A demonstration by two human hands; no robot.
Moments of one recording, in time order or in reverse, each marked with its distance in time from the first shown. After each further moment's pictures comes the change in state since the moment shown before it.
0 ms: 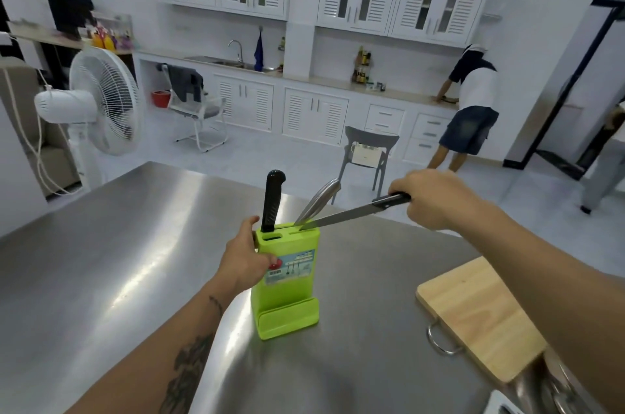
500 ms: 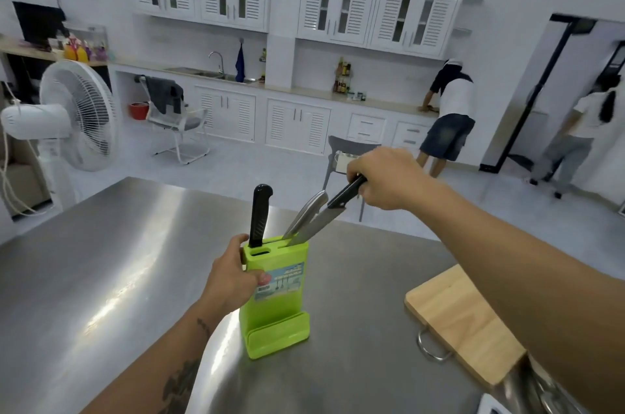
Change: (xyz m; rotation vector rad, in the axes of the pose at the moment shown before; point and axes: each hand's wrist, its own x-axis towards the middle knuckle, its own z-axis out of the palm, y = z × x) left_hand 0.007 -0.012 -0.001 0.028 -0.020 0.027; right_hand 0.037 -0.032 -0.034 0.007 0.170 -0.110
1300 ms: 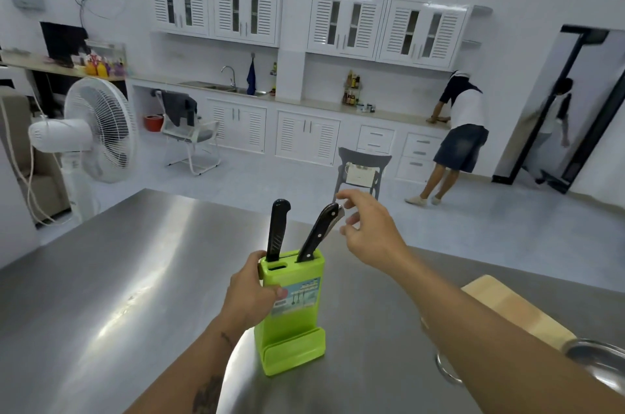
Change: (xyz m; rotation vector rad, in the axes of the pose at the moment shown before) left_hand -0.002 0.001 0.000 -0.045 -0.004 0.016; right_hand -0.008 -0.049 0.086 0.813 0.211 0.229
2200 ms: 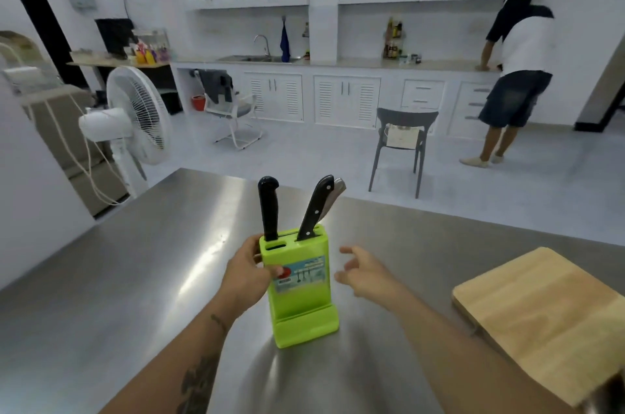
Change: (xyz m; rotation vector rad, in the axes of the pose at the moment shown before) left_hand -0.002 0.004 0.011 -0.046 0.103 -0.087; right_hand -0.042 0.095 0.088 0.415 -0.485 0.543
